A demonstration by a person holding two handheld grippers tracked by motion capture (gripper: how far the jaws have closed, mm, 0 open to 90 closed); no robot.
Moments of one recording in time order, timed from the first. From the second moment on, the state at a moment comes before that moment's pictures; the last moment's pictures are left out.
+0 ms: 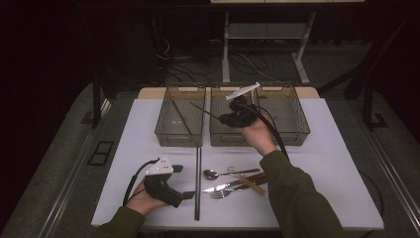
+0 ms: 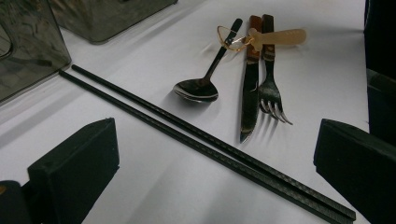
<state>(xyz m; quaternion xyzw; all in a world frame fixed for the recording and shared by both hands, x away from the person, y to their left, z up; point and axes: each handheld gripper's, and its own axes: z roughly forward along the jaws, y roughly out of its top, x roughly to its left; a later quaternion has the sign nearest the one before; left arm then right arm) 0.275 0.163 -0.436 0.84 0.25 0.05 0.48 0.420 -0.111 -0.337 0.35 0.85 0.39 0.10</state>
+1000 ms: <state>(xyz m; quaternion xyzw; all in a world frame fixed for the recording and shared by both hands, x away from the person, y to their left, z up) 0.275 0.165 -0.435 0.84 0.24 0.05 0.48 0.470 -0.040 -0.349 0.37 0.85 0.36 0.11</state>
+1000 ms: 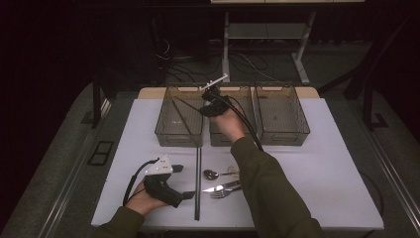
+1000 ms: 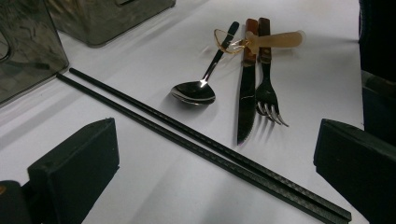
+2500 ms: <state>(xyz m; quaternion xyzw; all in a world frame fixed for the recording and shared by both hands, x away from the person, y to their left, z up) 0.275 0.165 -0.434 0.84 0.24 0.04 0.49 0.507 0.007 -0.360 0.40 0.84 0.35 0.11</state>
